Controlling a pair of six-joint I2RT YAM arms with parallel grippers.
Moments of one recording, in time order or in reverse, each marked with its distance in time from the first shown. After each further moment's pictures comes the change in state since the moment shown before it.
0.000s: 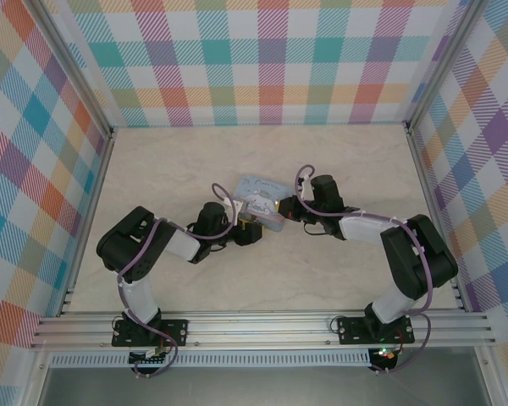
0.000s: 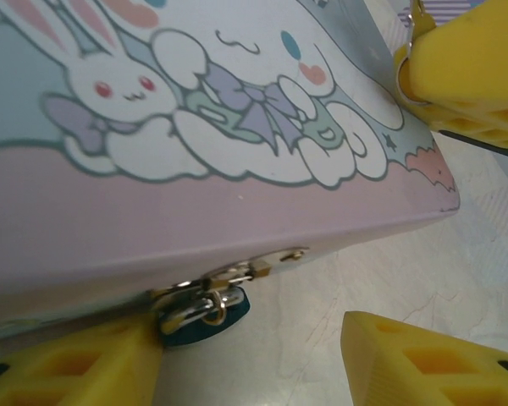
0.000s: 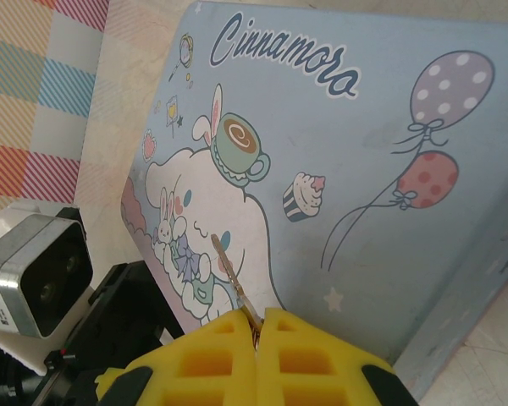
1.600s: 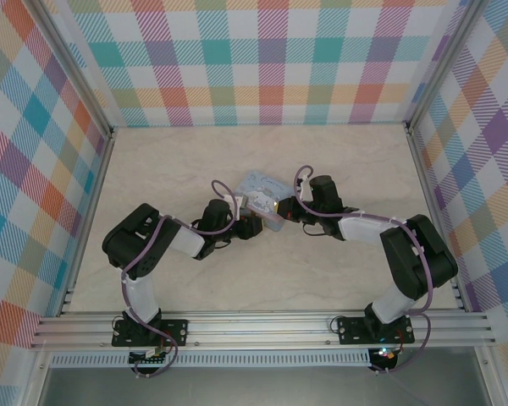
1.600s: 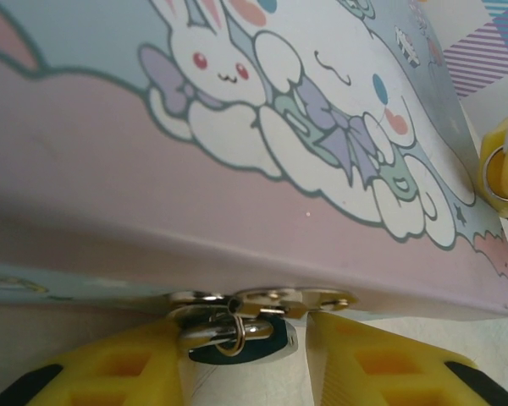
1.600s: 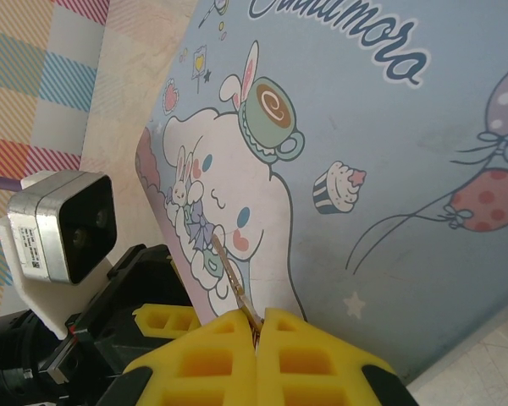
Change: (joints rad) left arm -0.013 0.045 0.063 -0.026 -0.089 -0.124; right arm 0.012 0.000 0.000 0.000 0.000 0.000
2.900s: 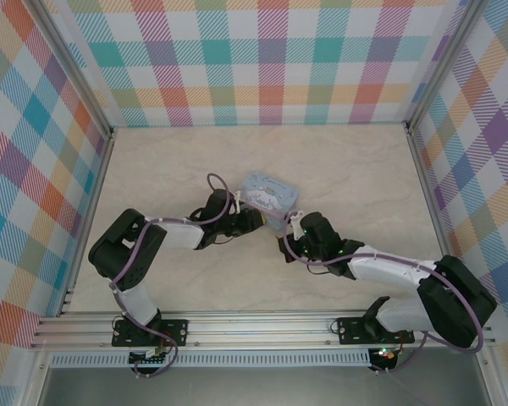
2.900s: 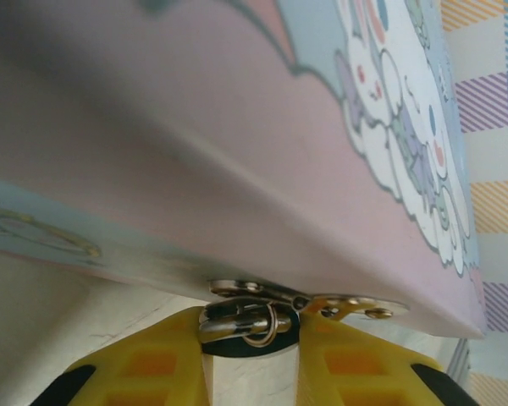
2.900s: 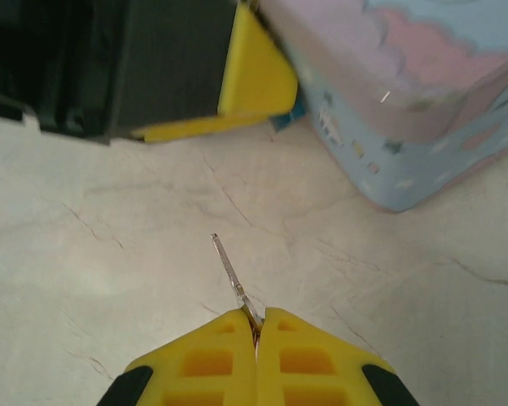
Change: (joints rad) left arm -0.008 -0.124 0.121 -0.377 0.034 -0.300; right arm 0.297 -0.342 -0.254 -0.159 0.383 -0.341
